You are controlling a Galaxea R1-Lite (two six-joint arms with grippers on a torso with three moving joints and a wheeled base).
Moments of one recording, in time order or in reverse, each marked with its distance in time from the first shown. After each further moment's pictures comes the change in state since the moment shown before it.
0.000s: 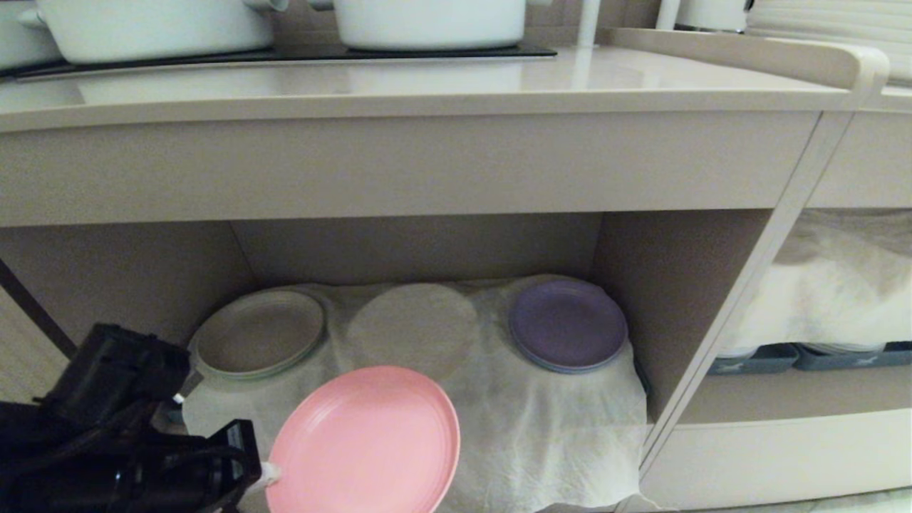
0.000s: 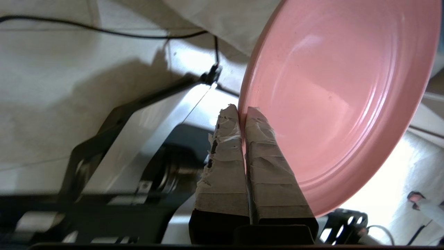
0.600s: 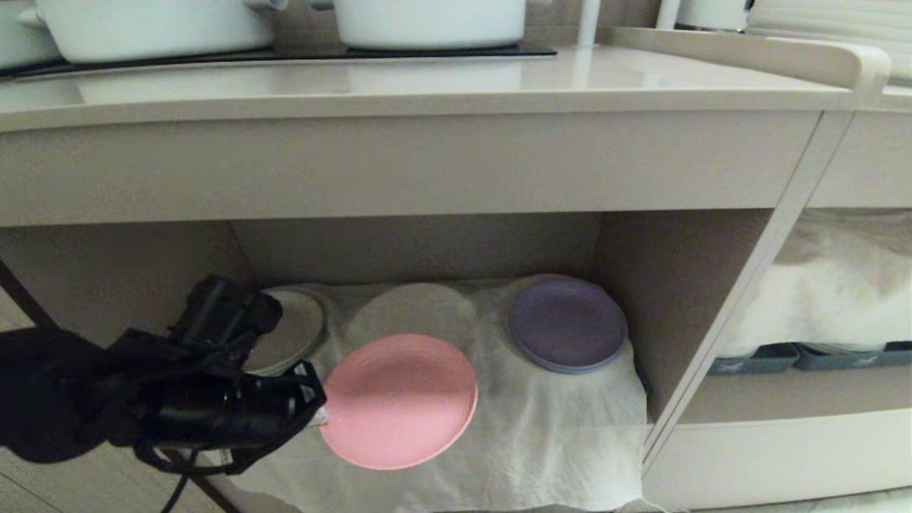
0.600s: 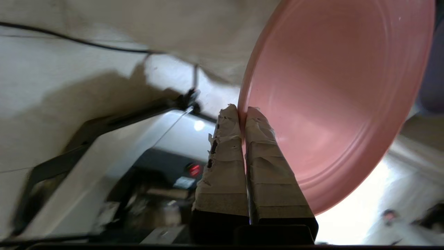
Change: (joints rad) left arm 0.000 0.266 -0.180 -0.081 0.010 -0.095; right arm 0.000 0.000 0.000 0.000 0.000 0.000
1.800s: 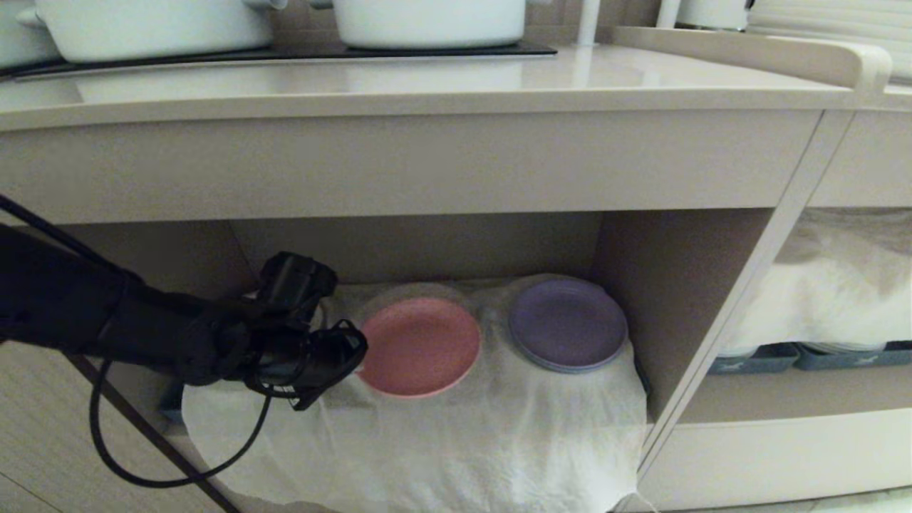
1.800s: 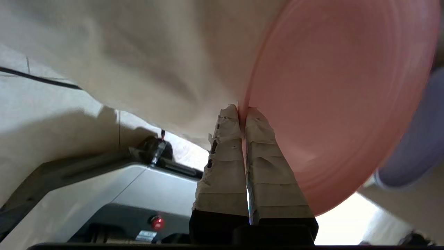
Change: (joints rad) left arm 0.038 0.280 -0.199 -0.142 0.034 -0.053; right arm 0.000 0.000 0.000 0.000 0.000 0.000
